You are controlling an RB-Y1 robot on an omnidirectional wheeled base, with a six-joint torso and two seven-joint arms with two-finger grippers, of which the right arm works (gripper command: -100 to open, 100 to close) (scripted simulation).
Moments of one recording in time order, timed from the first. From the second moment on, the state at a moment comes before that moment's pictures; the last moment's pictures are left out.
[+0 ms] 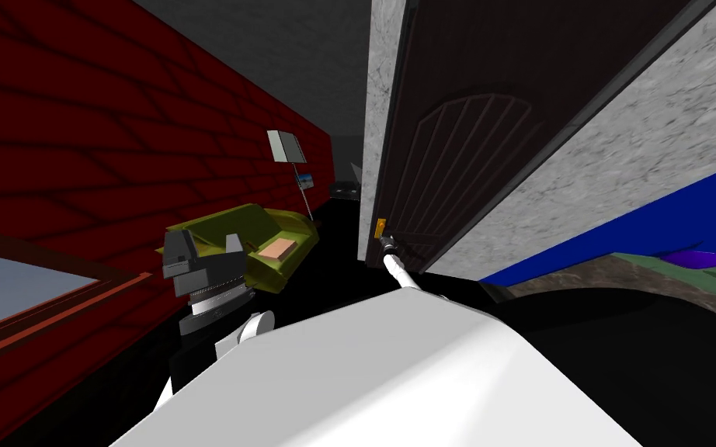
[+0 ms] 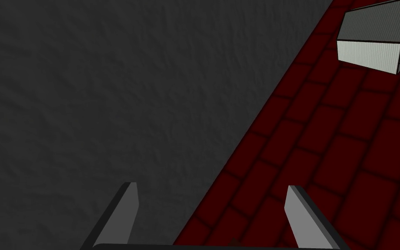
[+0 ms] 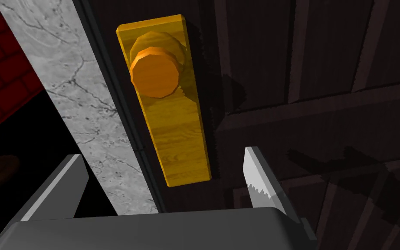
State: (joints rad) arm -0.14 -0.17 -0.13 -1.08 2.36 0.34 2.02
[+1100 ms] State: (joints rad) arm -0.14 -0.24 -0.16 -1.06 2.40 0.37 2.02
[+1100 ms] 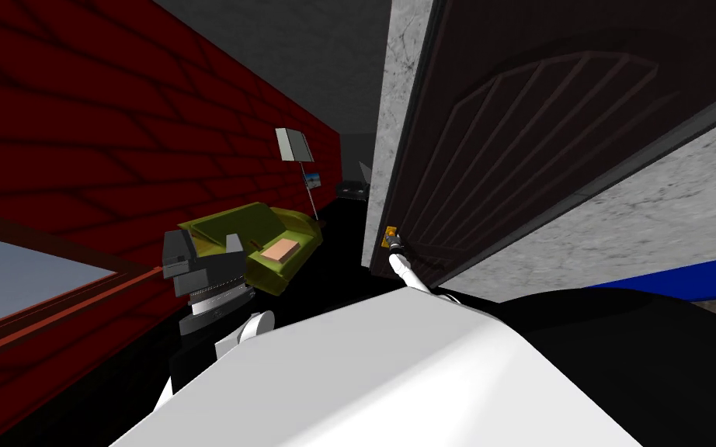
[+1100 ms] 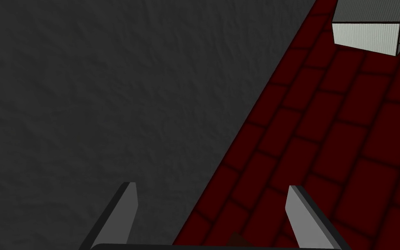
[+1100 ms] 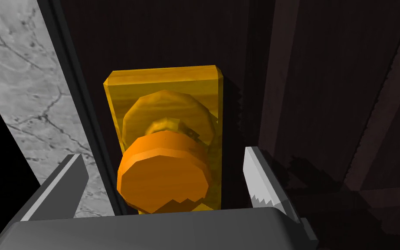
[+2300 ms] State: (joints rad) arm -0.12 -0.27 -0.11 -1.06 2.41 0.38 1.98
